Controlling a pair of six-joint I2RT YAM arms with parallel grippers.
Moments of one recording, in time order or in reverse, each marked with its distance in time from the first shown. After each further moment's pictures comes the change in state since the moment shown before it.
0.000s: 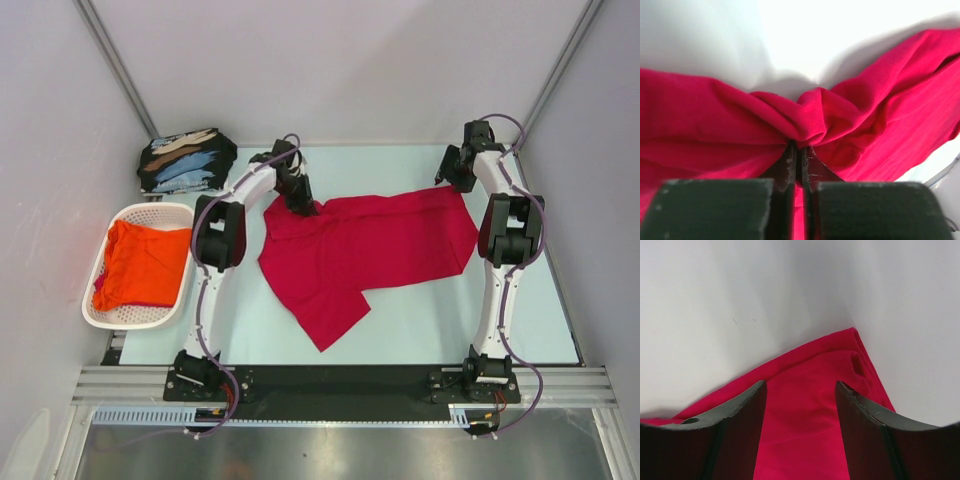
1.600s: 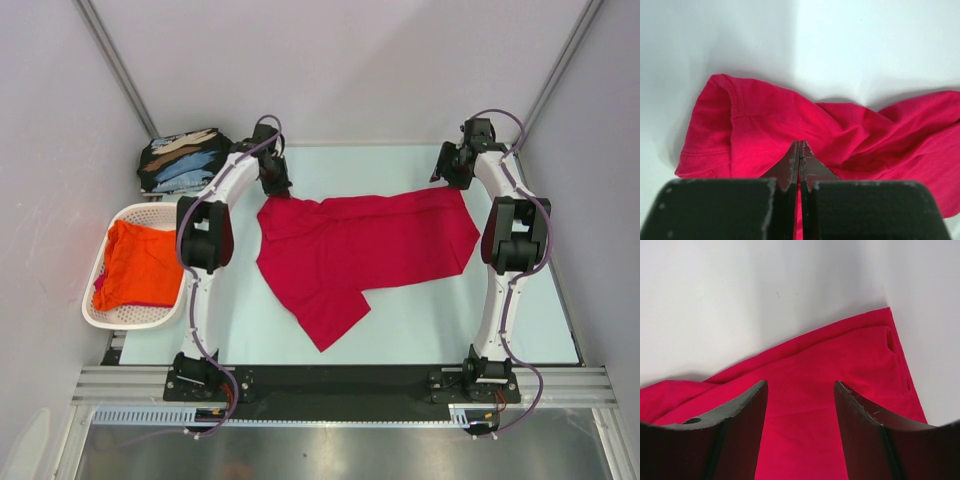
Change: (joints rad) left arm 0.070 -0.114 -0.007 -0.009 -0.286 0.023; right arm 0.018 -0.123 -0.121 0.049 -0.091 -0.035
